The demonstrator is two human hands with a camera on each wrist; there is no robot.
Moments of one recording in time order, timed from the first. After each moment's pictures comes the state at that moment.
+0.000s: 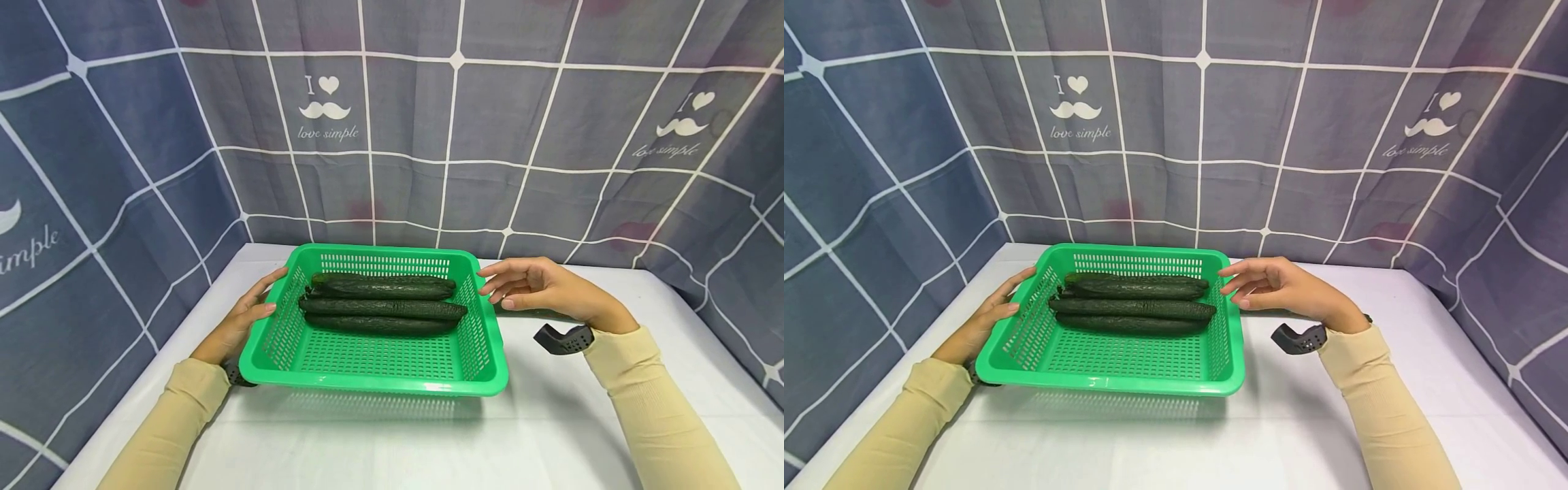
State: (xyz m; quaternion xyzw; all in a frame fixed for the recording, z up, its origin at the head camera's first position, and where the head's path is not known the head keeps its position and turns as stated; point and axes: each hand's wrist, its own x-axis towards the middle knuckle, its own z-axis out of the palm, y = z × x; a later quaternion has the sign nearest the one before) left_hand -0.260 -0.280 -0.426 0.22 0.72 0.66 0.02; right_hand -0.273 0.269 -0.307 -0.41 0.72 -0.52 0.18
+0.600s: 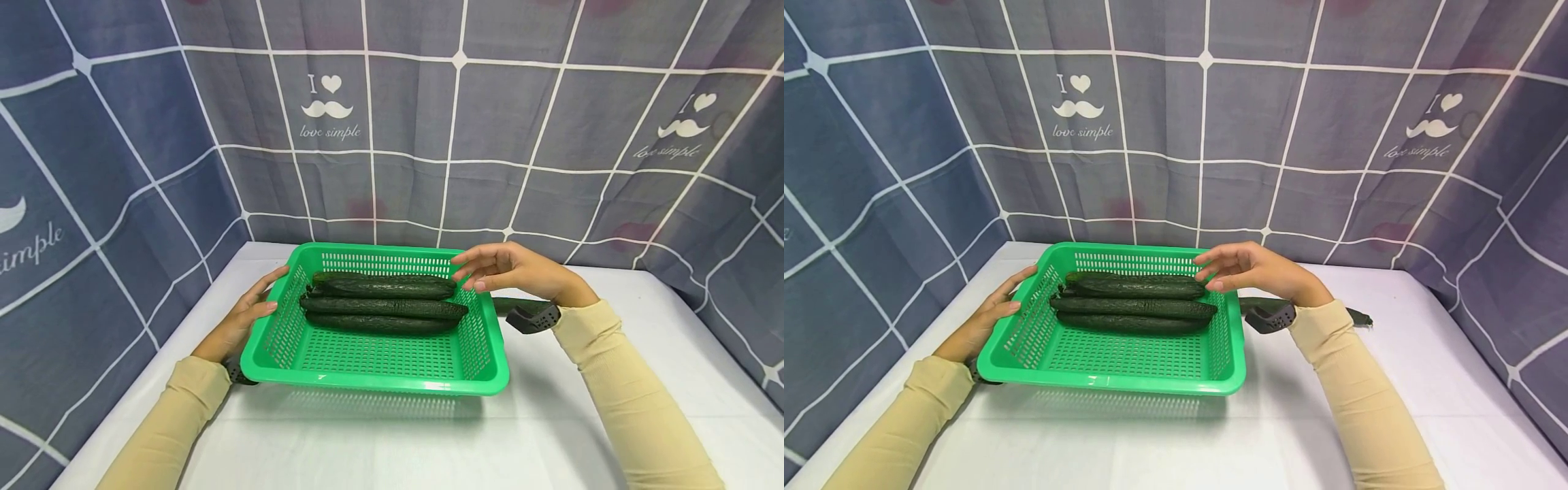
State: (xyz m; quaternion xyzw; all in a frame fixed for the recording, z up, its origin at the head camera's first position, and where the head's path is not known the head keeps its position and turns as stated) left_hand -0.257 -0.280 -0.425 0.22 0.71 0.67 0.03; right_hand -0.298 0.232 -0.295 -0.37 0.76 -0.49 0.21
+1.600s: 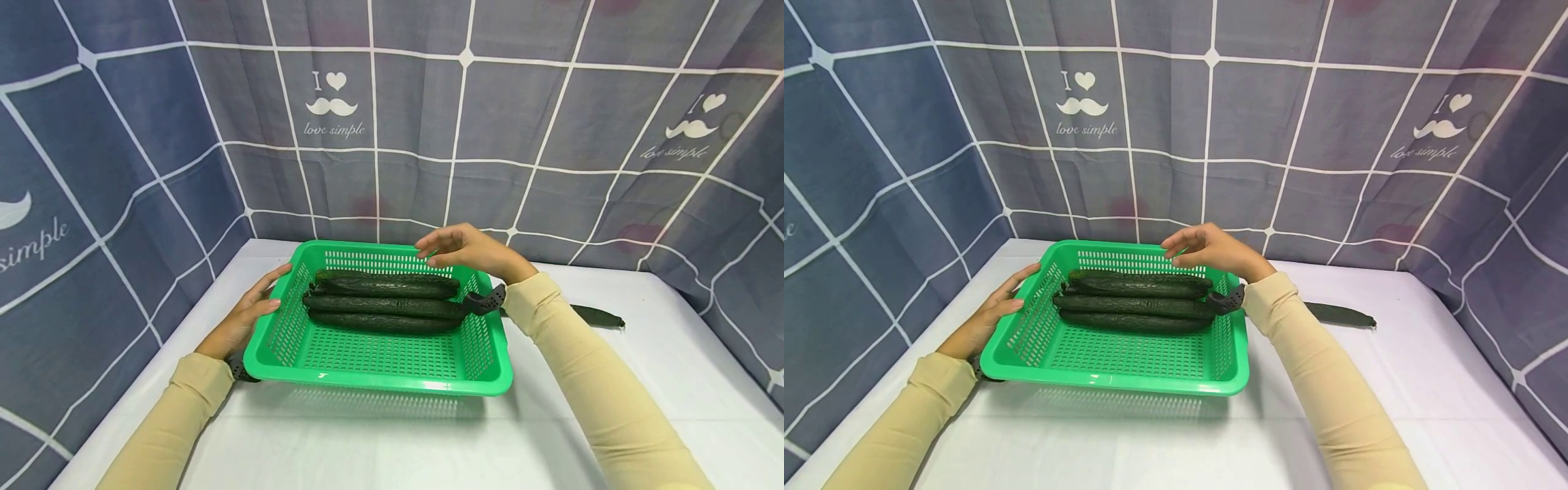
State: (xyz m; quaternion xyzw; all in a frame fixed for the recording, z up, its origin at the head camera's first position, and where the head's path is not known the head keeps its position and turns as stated) left_hand -0.260 -0.280 -0.426 0.21 0.73 0.65 0.02; right_hand -0.339 0.159 -0.297 -0.32 0.79 -0.49 0.18
